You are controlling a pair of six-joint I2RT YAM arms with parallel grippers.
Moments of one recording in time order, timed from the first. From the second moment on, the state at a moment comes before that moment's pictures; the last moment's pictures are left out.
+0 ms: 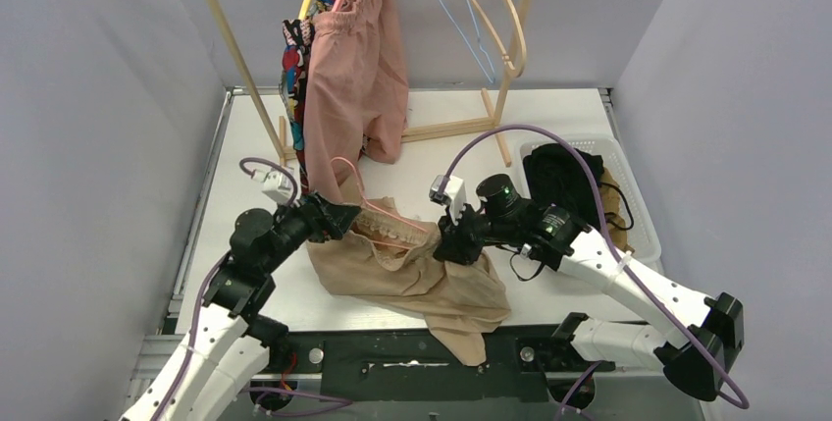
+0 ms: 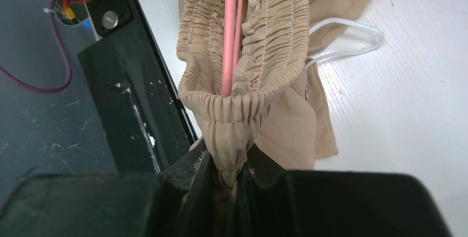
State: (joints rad) left arm -0.39 0.53 0.48 -0.13 0.15 -0.66; right arm 0.82 1.10 0.95 -0.57 -0.42 -0.02
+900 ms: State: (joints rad) left arm -0.49 0.74 0.60 -0.09 0.17 -0.65; right arm 0.85 1.19 0.98 -0.59 -0.50 0.07
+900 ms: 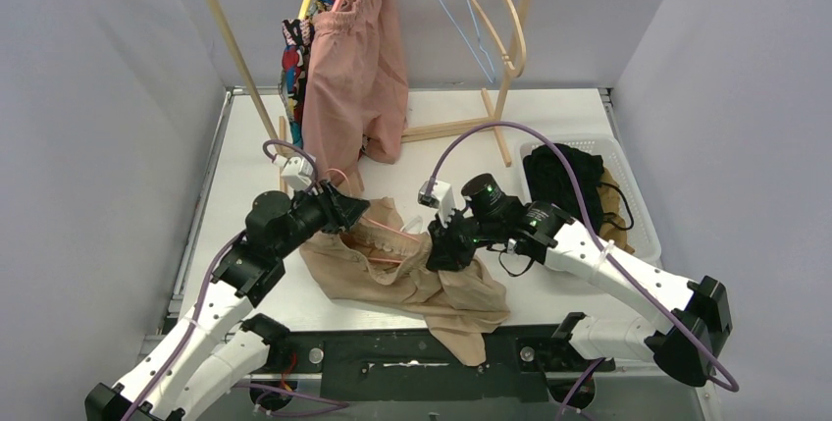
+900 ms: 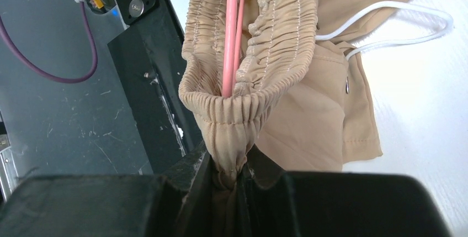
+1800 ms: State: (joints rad) left arm -0.53 0.62 0.69 -0.36 -0.11 -0.65; right arm 0.85 1.05 1.10 -0.63 -0.13 0.16
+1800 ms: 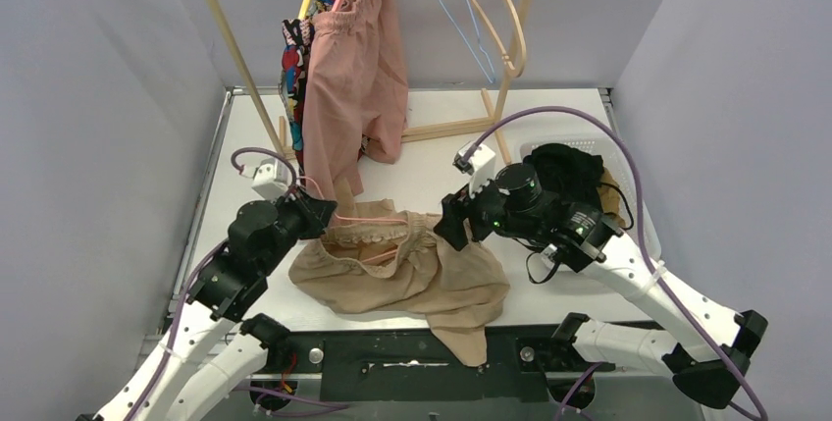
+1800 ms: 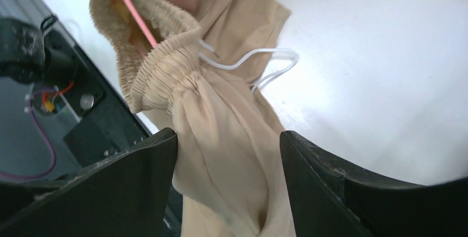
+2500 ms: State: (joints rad) left arm -0.53 0.67 1.01 -0.54 -0.33 -0.55; right arm 0.86 0.67 1.13 -0.51 0.27 0.34
